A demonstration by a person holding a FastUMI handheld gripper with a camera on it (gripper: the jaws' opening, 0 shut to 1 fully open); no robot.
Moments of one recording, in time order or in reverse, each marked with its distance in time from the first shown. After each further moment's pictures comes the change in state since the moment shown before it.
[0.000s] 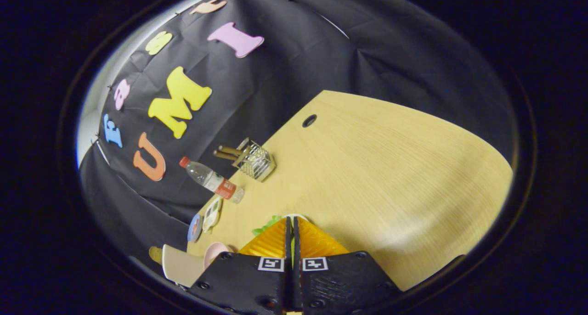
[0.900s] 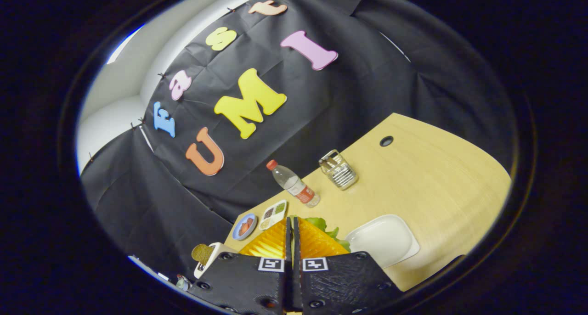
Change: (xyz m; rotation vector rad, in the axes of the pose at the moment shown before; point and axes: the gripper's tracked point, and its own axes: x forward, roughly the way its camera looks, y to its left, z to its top) arm -0.060 0.167 -0.019 -0.168 -0.054 0.252
